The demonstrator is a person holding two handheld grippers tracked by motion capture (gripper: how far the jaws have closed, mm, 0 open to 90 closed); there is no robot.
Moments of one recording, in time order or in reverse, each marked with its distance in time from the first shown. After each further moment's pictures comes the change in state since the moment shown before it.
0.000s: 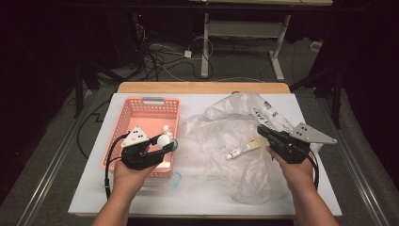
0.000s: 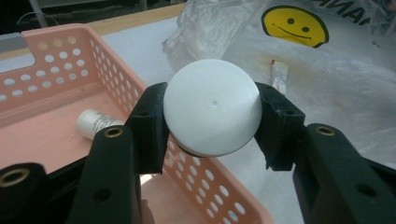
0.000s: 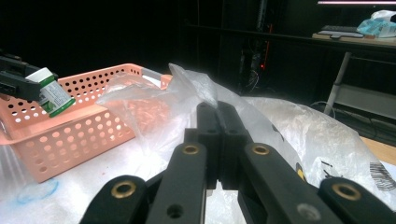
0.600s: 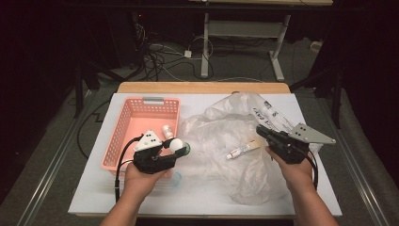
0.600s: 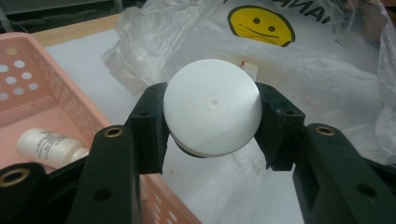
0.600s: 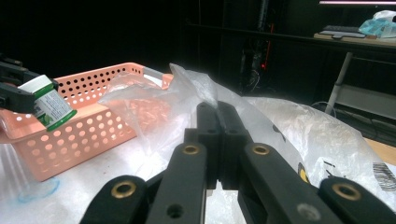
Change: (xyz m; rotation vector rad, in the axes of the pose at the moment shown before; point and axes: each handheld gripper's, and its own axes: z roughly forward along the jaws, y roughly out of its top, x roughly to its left) left arm -0.025 0.003 0.017 0.000 -0.078 0.041; right arm 0.002 0.000 0.001 0.002 0.002 0.000
